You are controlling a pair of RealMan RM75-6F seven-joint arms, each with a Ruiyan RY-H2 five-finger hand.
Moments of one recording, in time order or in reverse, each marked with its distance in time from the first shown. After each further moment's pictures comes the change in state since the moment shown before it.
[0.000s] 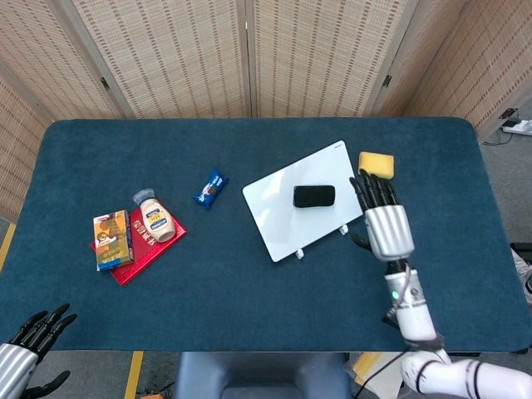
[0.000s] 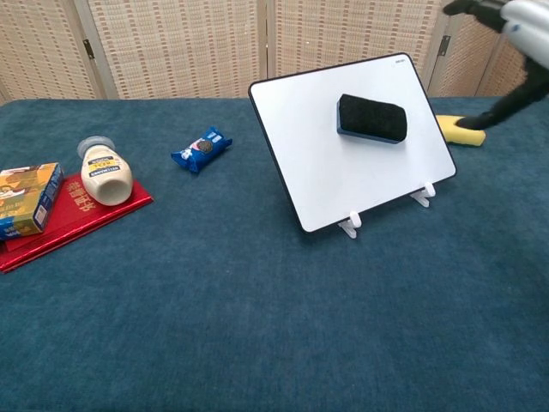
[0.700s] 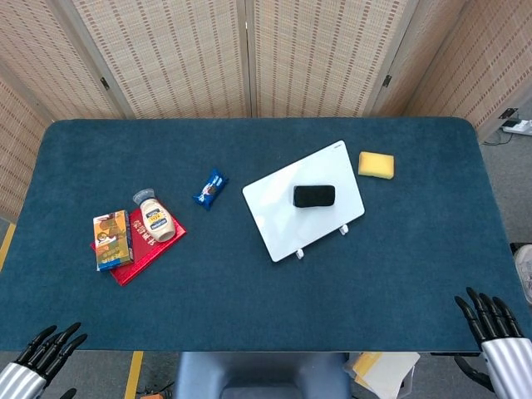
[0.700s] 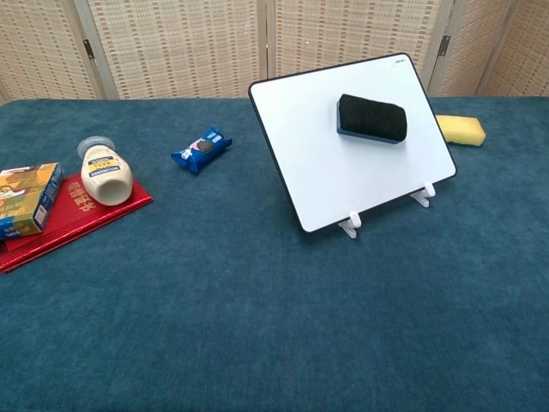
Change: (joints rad) left arm 0.055 -0.031 0.028 0.023 0.122 0.094 0.125; right arm -0.565 0.340 -0.484 0.076 -0.463 0.421 0.344
